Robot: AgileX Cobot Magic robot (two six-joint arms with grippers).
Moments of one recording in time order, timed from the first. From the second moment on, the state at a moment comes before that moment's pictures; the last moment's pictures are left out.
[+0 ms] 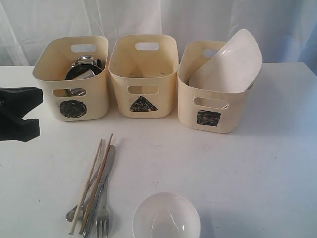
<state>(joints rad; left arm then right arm) -0.54 0.82 -0.47 1.59 0.02 -1.68 0.06 0.00 -0.01 0.03 0.35 0.00</state>
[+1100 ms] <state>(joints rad) -0.55 0.92 -0.61 1.52 0.19 -1.73 0.05 0.00 -0.01 0.03 0.35 0.00</state>
